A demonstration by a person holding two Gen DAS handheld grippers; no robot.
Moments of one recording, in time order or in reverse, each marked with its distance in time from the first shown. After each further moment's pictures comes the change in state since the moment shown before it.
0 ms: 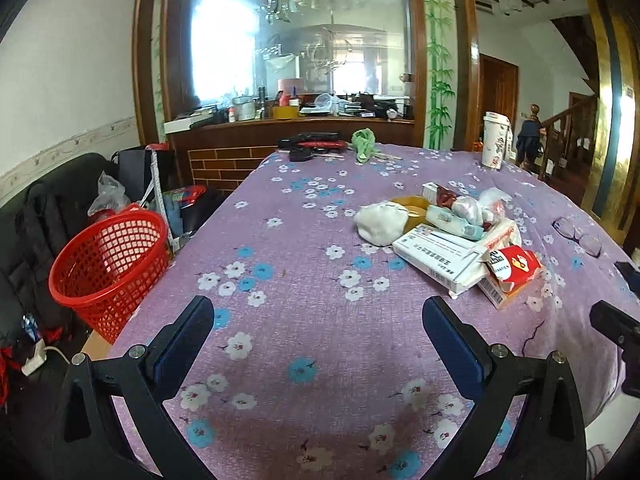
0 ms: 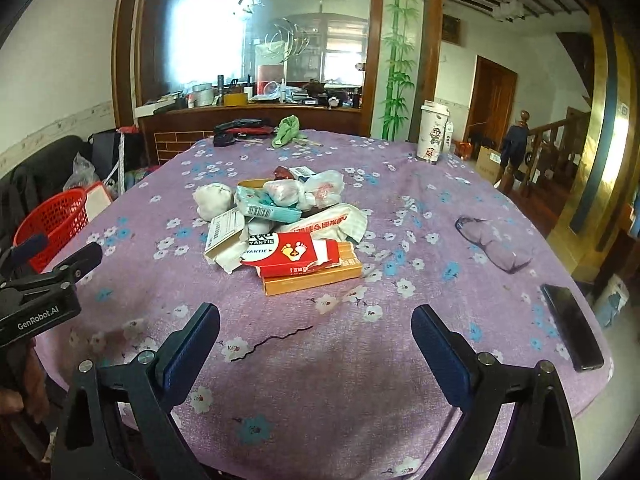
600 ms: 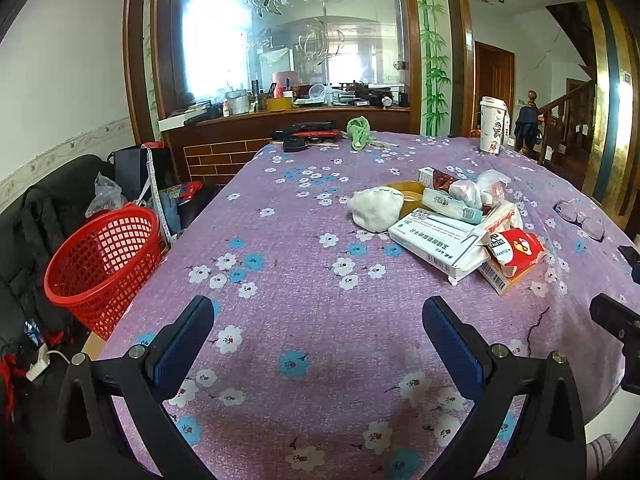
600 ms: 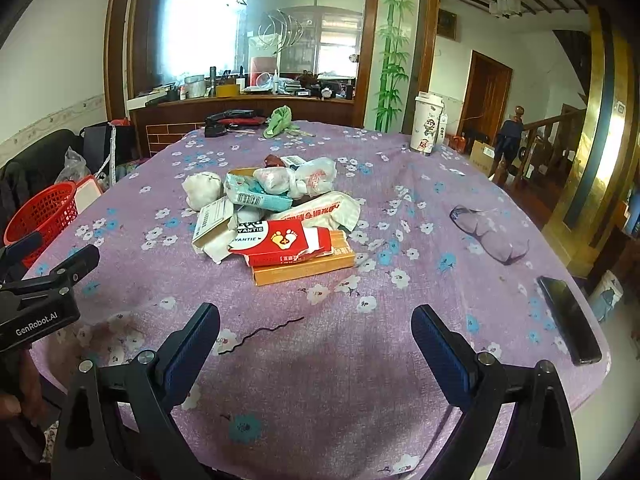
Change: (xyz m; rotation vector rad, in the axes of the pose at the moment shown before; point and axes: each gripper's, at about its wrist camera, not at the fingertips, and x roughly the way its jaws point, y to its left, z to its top) left arm 0.009 -0.004 -0.006 0.022 0.034 0.004; right arm 0.007 -0.002 -0.005 0.005 0.020 -0.036
